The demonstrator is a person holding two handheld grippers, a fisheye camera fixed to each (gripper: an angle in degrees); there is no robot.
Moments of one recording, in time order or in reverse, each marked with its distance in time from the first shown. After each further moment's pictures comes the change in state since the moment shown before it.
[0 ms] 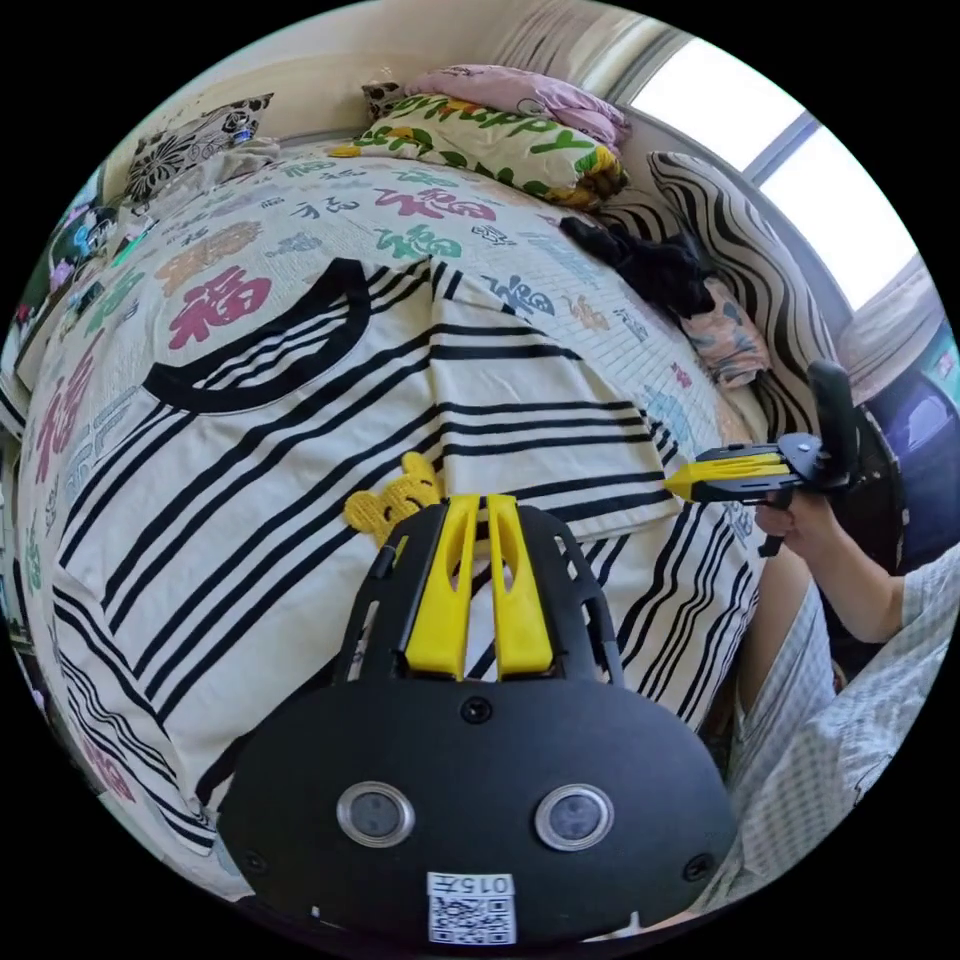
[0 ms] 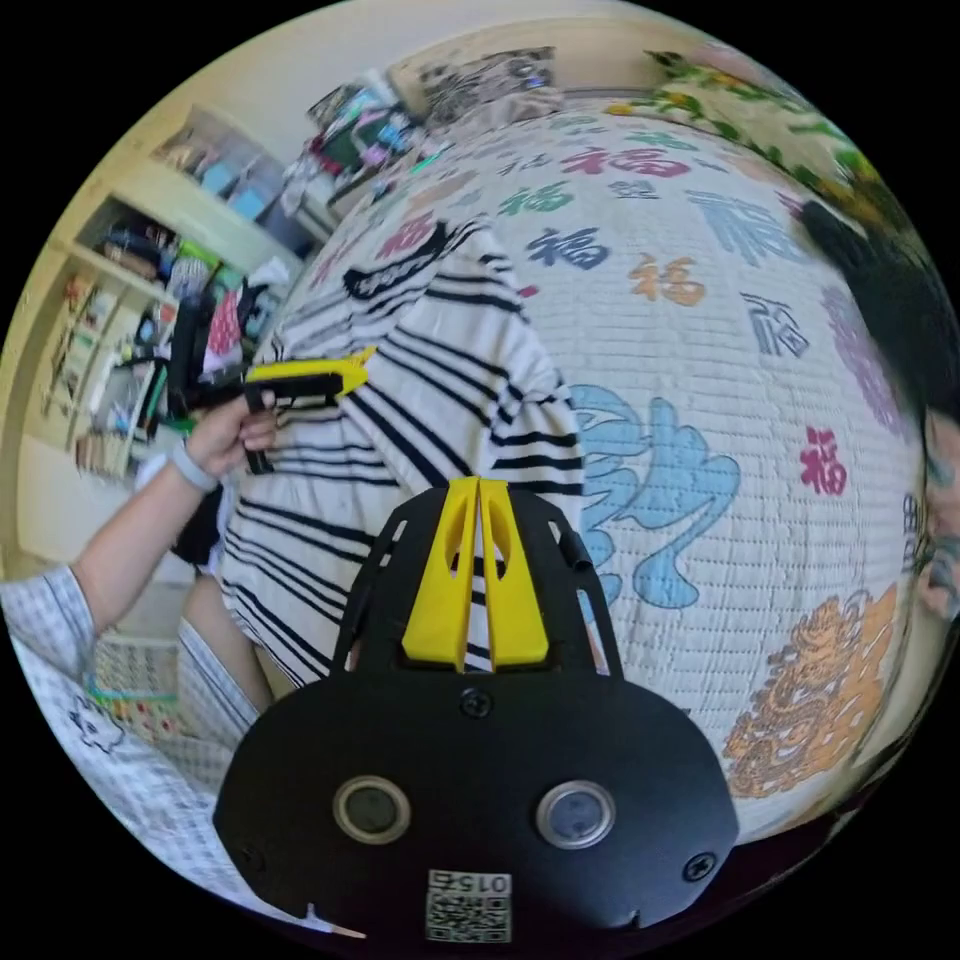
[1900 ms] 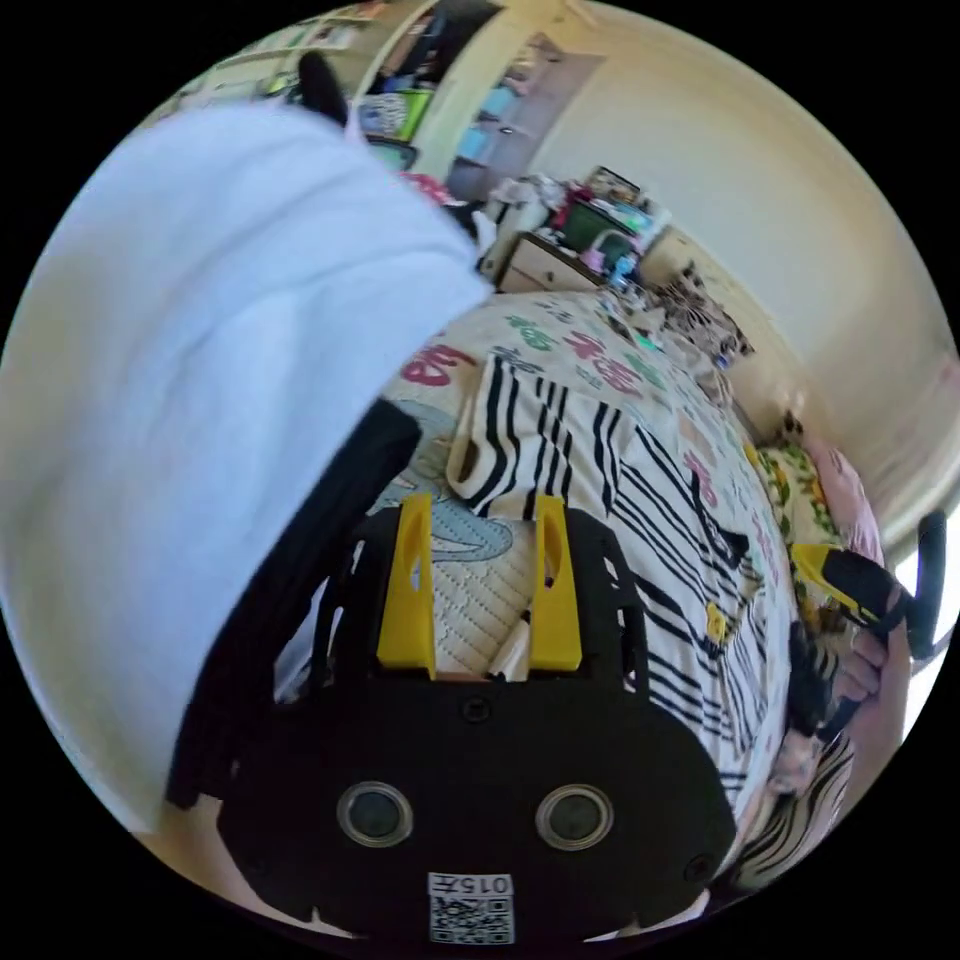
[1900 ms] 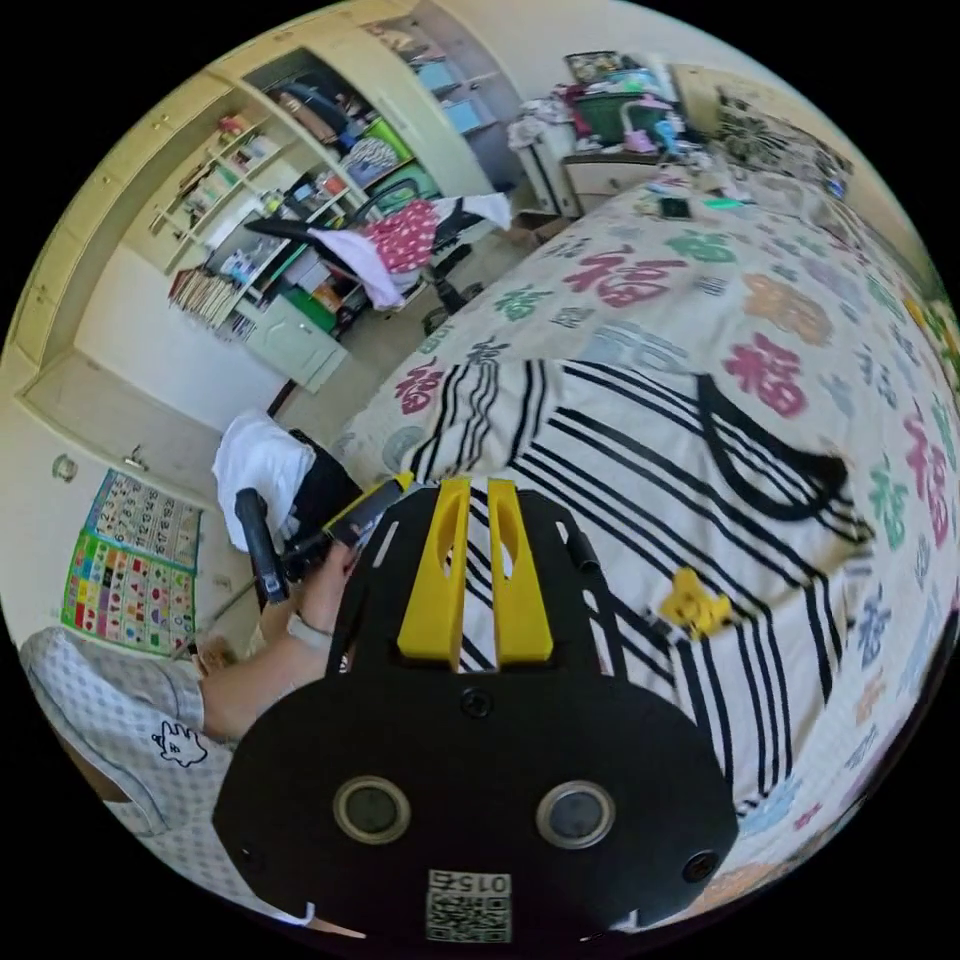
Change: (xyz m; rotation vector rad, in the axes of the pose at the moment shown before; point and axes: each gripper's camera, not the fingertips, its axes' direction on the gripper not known) left arm 0.013 0.487 -0.421 0.646 -0.478 -1.173; right arm -0.280 -0.183 0.460 -0.131 -0.157 -0.522
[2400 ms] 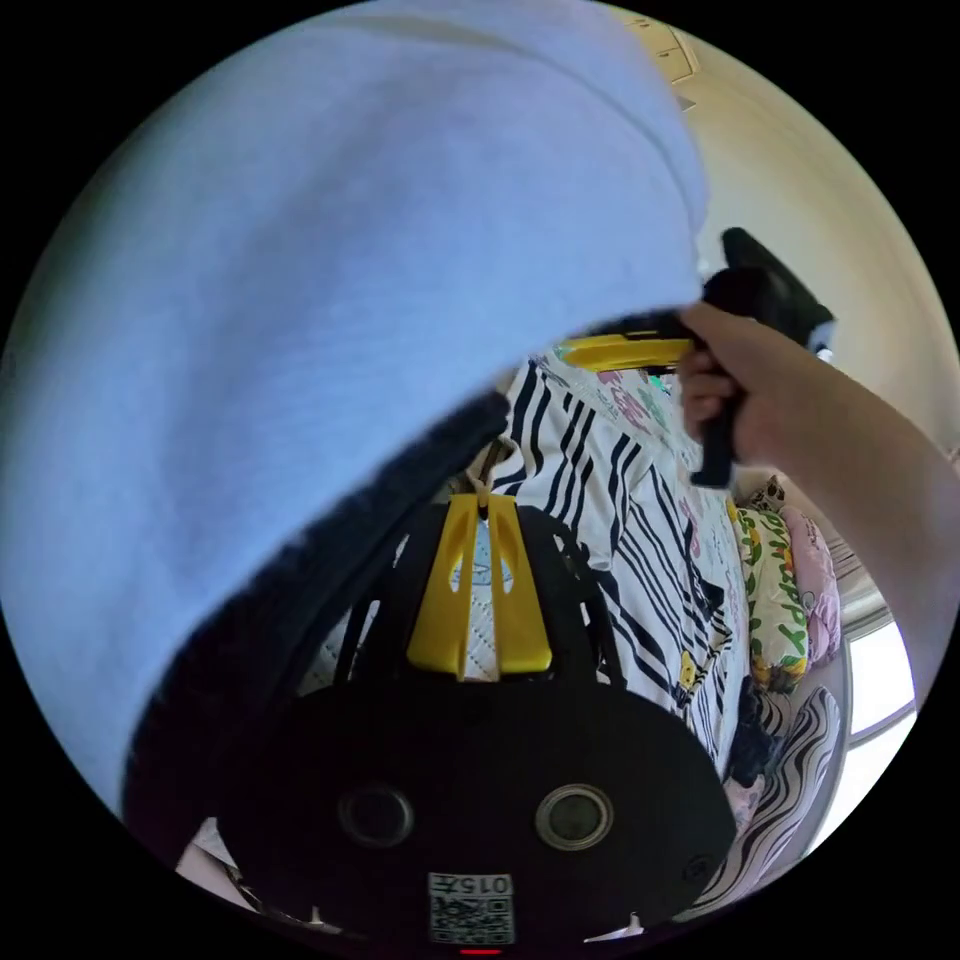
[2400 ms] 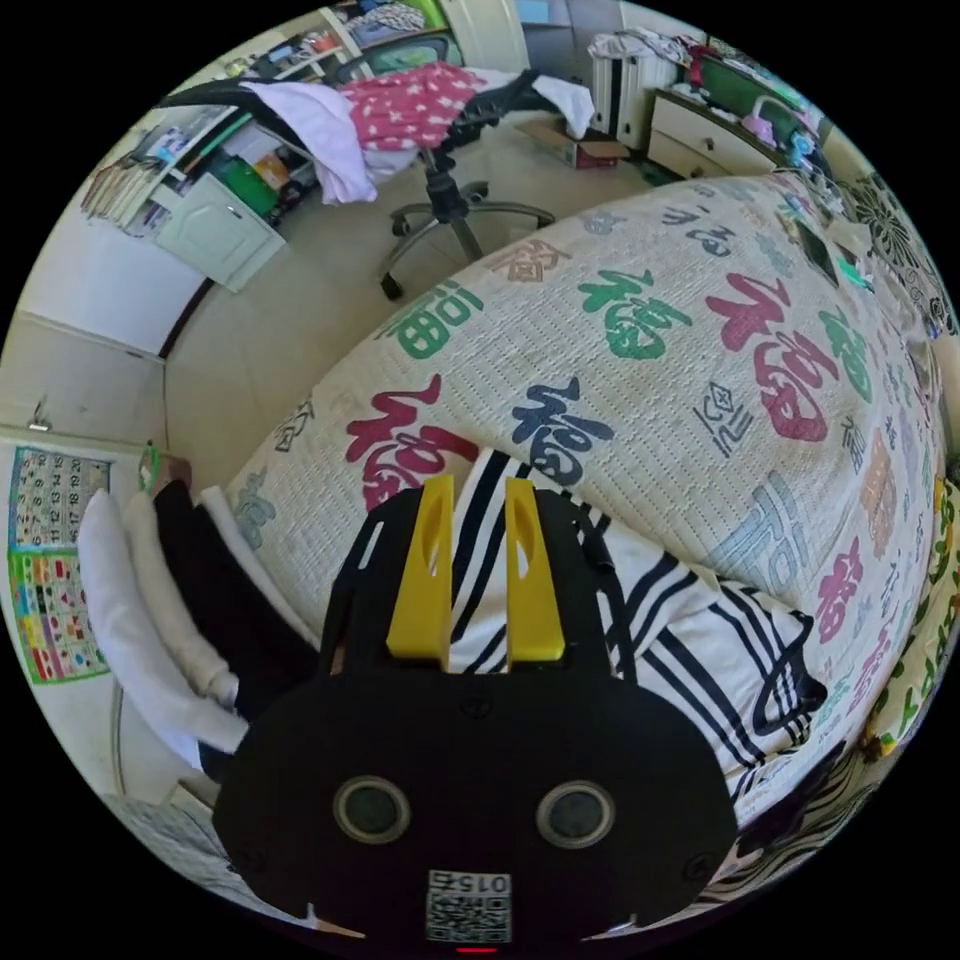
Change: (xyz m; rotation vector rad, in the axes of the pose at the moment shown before) left arm -0.063 -0.007 -0.061 -0.014 0.109 -0.118; right arm -0.068 -0.219 0.295 -0.345 0.252 -0.107
